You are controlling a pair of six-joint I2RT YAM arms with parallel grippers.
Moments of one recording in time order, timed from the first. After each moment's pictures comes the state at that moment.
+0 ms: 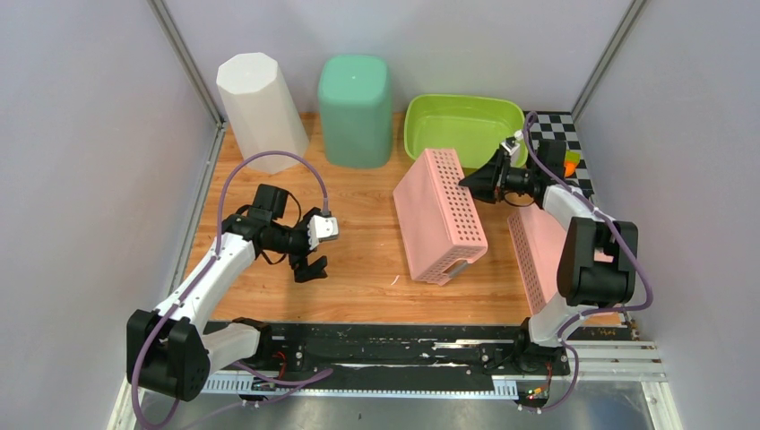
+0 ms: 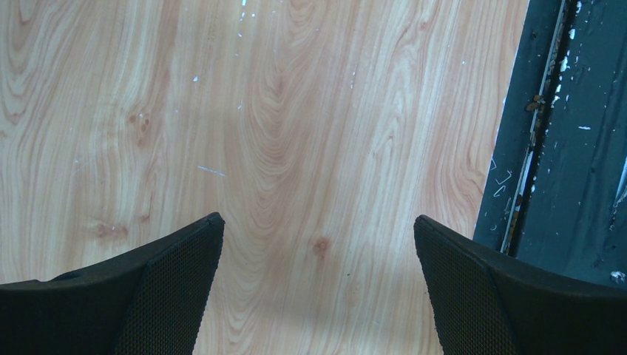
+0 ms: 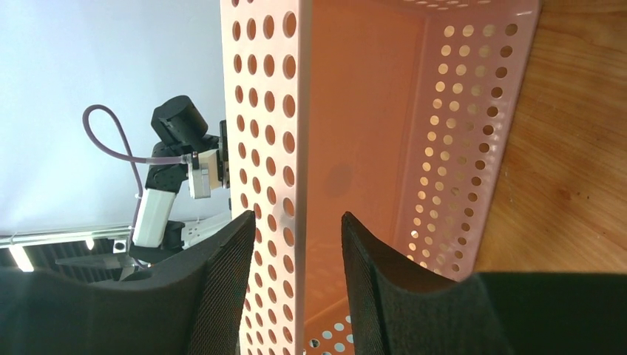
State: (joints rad) left arm -0.23 1.12 0.79 -0.79 0.73 0.97; right arm -0.10 1.65 1.04 -0.07 -1.28 0.72
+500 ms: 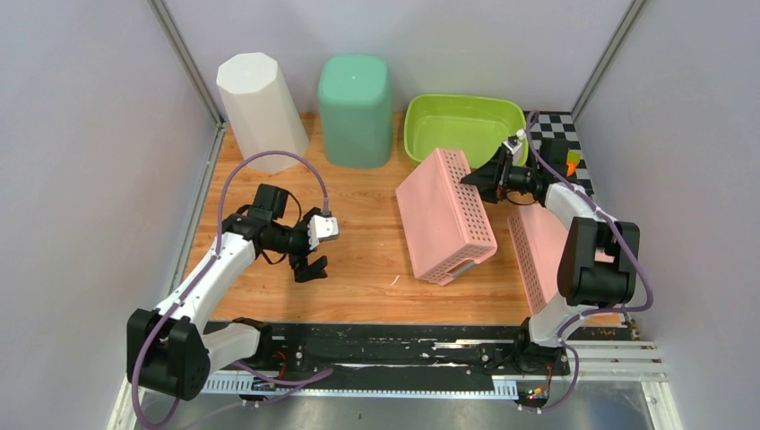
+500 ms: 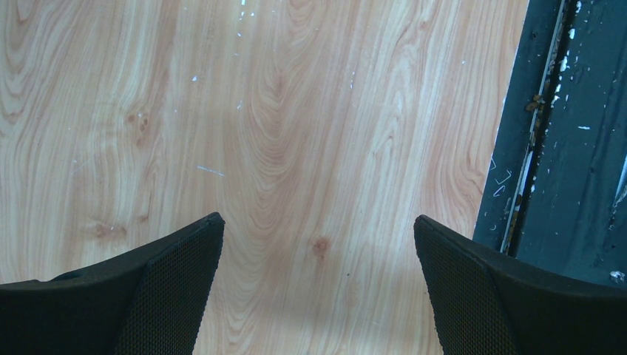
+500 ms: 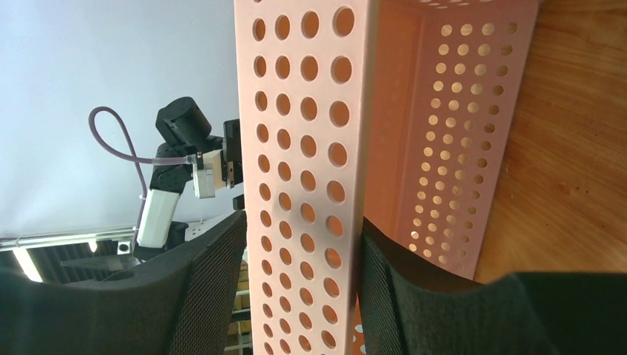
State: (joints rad) left arm -0.23 1.13 0.79 -0.79 0.73 0.97; right arm -0.11 1.65 1.07 -0.11 -1.28 0.71
